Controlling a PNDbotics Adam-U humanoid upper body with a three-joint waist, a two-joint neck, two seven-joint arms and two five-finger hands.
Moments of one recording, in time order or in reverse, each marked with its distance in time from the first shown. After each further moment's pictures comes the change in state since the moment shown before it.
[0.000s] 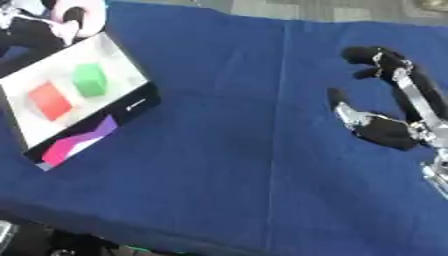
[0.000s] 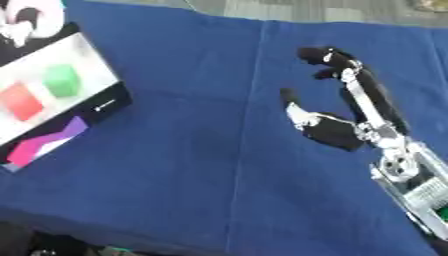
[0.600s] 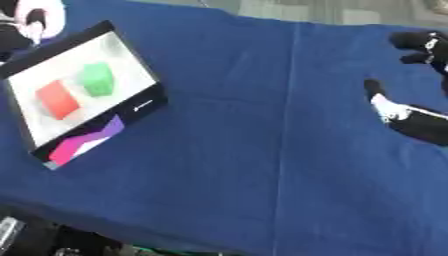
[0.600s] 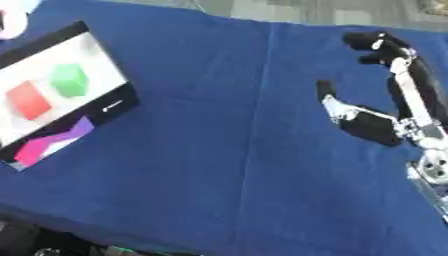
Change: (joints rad) left arm 0.037 -0.013 0.050 0.162 -0.002 0.006 0.097; right arm 0.016 -0.036 -0.072 0.000 0.012 -0.018 -0.080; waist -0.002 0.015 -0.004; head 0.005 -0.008
